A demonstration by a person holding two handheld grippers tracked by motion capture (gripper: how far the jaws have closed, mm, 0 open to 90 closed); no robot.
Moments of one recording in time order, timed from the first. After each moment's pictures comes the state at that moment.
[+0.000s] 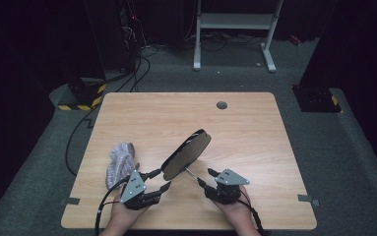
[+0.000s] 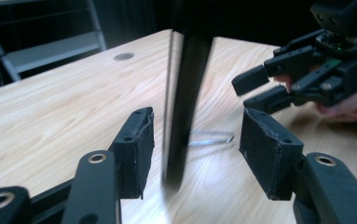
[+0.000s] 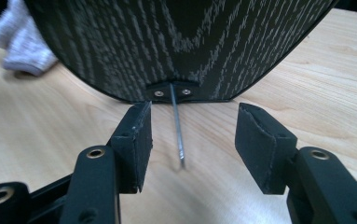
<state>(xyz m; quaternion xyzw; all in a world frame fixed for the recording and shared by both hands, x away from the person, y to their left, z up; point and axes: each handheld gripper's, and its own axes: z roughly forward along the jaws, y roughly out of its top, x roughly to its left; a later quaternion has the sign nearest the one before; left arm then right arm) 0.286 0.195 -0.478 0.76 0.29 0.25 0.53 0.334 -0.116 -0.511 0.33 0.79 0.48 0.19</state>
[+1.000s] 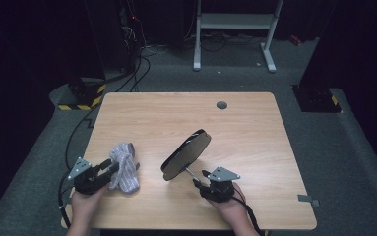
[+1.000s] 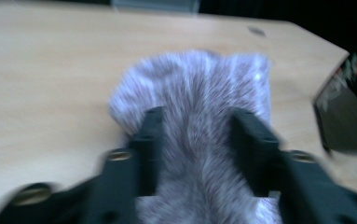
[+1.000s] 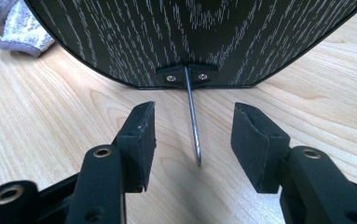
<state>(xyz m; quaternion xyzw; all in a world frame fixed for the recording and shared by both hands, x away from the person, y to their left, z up) 0.328 0.328 -0.506 0.67 0.51 0.20 0.50 0.339 -0.103 -0.515 0.33 0.81 0.45 0.16</state>
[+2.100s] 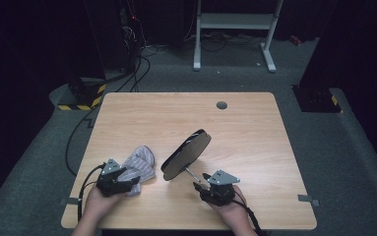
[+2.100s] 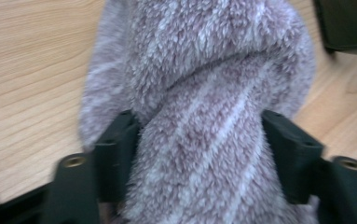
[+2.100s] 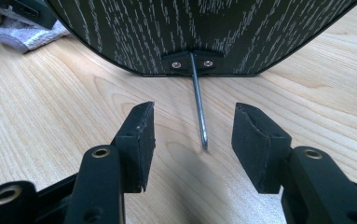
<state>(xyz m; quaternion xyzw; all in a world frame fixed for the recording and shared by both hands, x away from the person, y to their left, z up) 0.342 0.280 -0.526 0.80 0.43 0.16 0.39 0.332 -0.103 -0.519 0.32 0.82 0.44 0.16</state>
